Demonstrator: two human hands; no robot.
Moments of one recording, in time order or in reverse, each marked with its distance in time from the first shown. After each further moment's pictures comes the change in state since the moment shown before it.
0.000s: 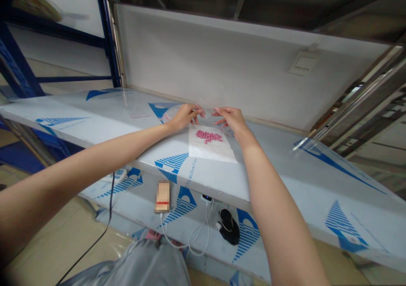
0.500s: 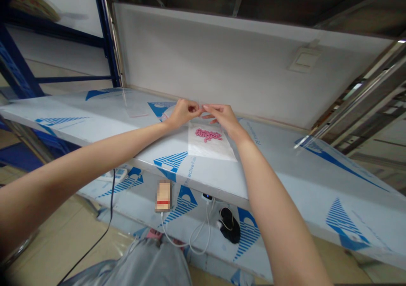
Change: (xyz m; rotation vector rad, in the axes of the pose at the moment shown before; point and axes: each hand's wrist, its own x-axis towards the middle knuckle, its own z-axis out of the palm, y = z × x) left_hand 0.000 0.007 -0.002 0.224 0.180 0.107; right_hand -0.008 -0.018 0.014 0.099 -0.156 -0.144
